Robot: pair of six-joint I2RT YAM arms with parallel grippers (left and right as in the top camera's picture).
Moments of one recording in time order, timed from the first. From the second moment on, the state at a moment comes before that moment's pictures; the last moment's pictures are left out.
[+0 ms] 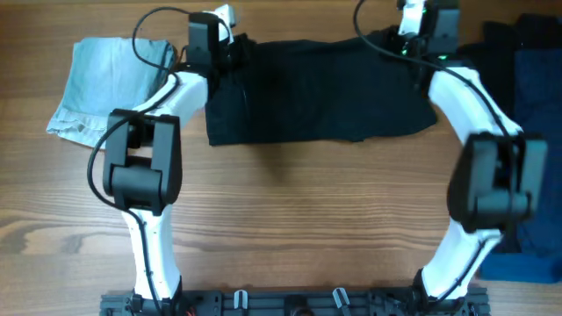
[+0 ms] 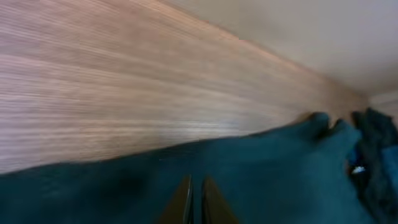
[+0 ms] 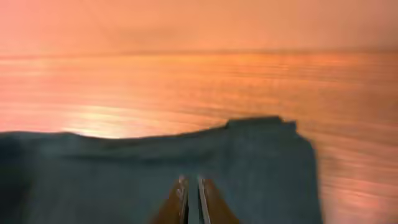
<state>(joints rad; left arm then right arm) -0.18 2.25 1.55 0.06 0.42 -0.51 0.01 2.05 1.48 -0.11 -0.23 0.04</state>
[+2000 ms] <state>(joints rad) -0.15 2.09 1.45 -0.85 0.22 -0.51 0.14 1.85 1.48 -0.80 -0.31 0.04</state>
